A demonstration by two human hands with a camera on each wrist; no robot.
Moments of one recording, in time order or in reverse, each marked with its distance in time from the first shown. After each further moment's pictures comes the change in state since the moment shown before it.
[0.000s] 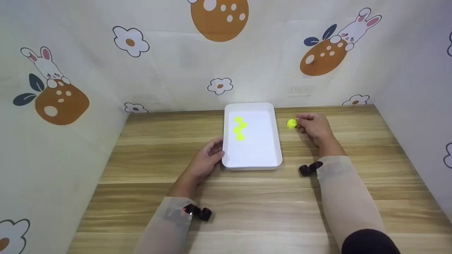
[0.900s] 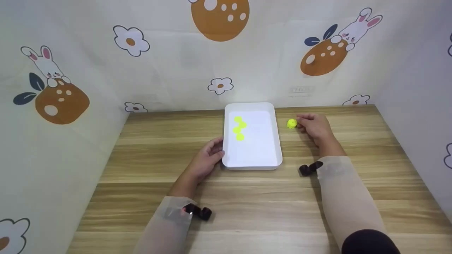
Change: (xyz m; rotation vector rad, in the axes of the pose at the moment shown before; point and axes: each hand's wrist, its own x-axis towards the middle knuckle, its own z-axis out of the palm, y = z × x) left_hand -0.002 0.002 0.000 -0.004 -0.004 -0.018; right_hand -0.001 0.000 -0.001 -0.028 -0.002 -0.035
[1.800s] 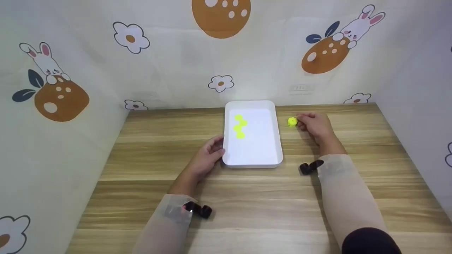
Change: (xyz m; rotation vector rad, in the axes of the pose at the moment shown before) left_hand 0.001 0.000 0.000 0.019 -0.003 -0.011; right_hand 0.001 0.000 0.000 0.063 0.000 0.010
